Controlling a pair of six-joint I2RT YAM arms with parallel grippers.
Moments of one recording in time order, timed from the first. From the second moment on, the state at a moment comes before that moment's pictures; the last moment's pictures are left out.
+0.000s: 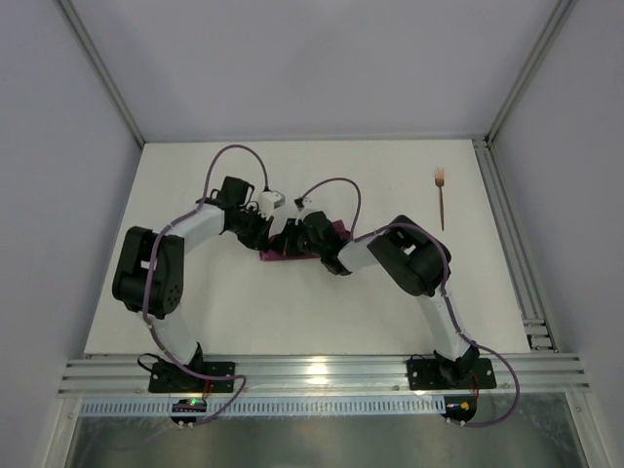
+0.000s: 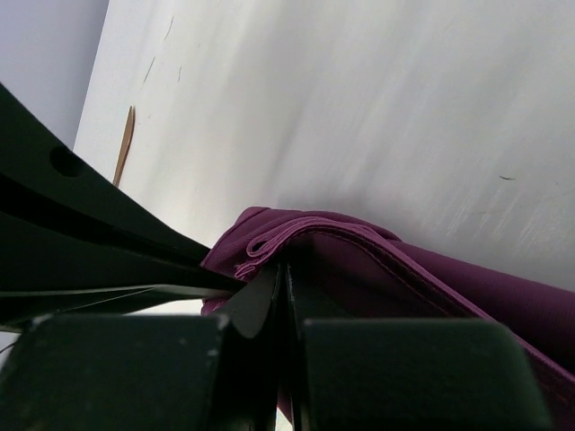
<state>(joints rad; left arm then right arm) -0.28 1.77 1.12 -0.47 0.46 0.36 0.78 2.19 1.12 0.71 -0.22 0.75</state>
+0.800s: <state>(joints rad) -0.28 1.77 1.09 -0.50 0.51 0.39 0.77 2.23 1.15 0.72 -0.23 0.86</state>
